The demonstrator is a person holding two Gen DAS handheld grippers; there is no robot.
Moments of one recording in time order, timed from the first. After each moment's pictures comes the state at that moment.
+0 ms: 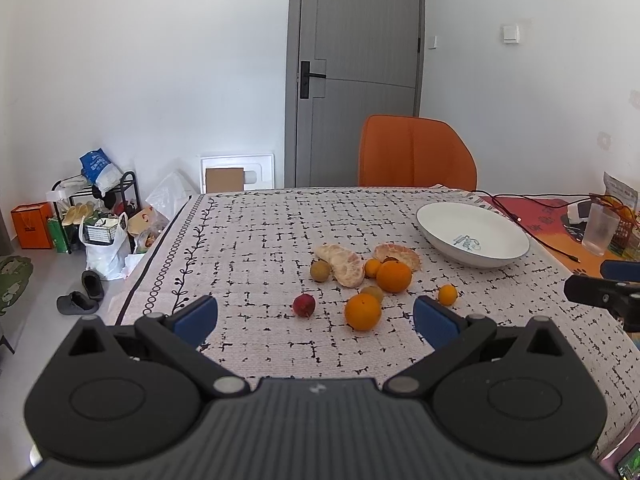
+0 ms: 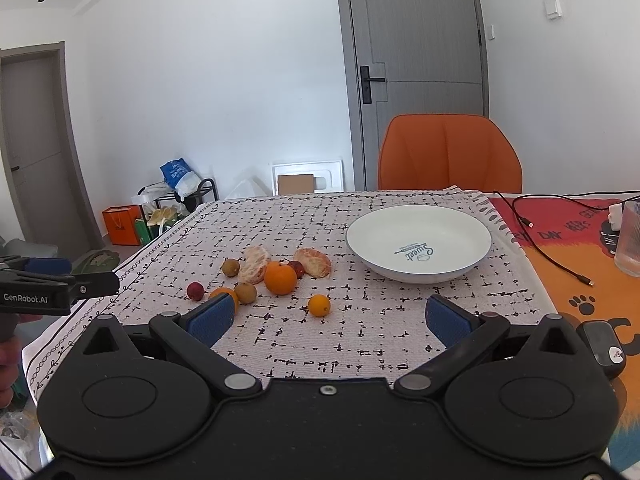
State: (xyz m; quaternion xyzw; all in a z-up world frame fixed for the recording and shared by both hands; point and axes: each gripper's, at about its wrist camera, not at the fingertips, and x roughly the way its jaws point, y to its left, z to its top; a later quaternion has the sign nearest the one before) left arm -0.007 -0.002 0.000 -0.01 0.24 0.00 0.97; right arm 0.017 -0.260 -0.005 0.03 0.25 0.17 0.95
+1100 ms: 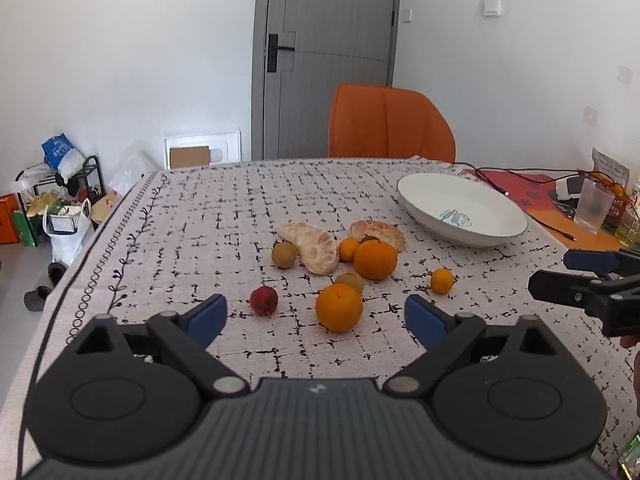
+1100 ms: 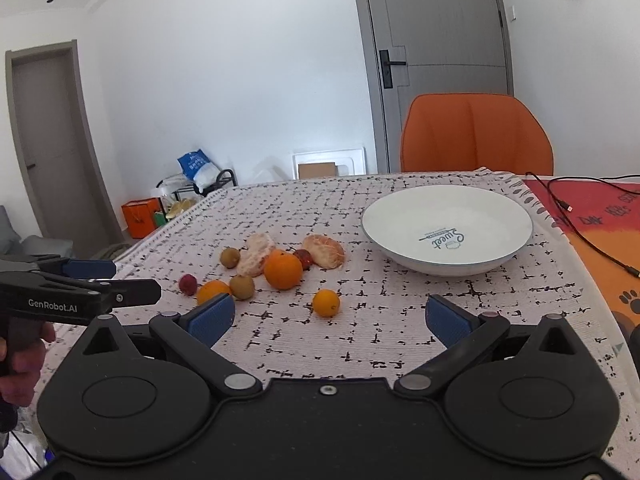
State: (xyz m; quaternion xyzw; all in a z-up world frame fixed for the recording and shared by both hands) left arm 0.054 -0.012 -0.039 -0.01 0.27 -0.05 0.96; right arm 0.066 -0.252 -0.044 0.04 0.26 0.21 0.94
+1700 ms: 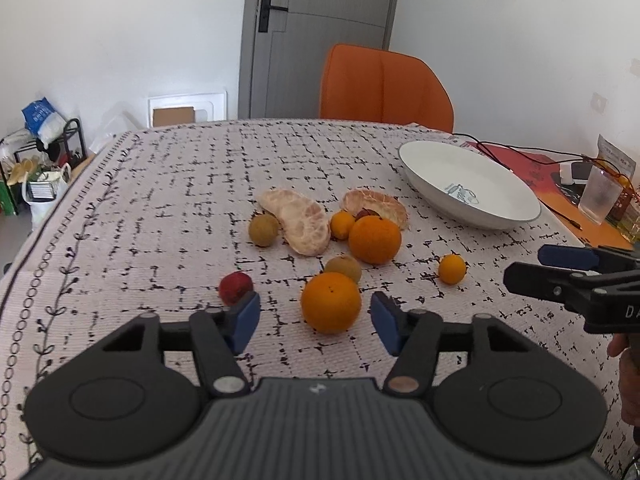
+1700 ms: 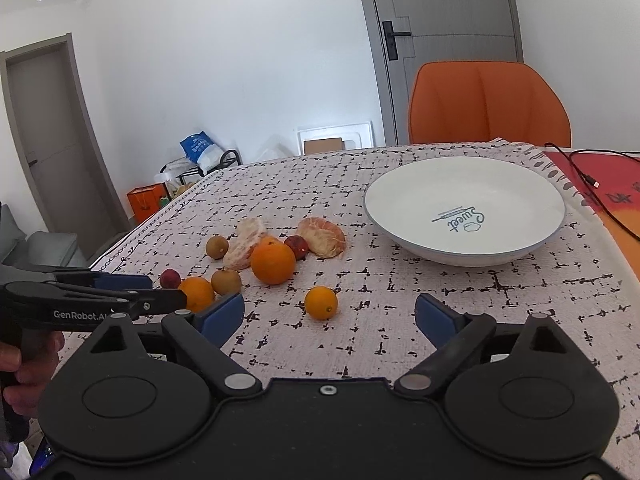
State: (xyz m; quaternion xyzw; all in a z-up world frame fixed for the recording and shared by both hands) left arm 0.100 -0.017 -0.064 -0.03 0.33 -0.08 0.94; right arm 0.110 -0.243 -0.065 0.05 0.30 0.23 0.92
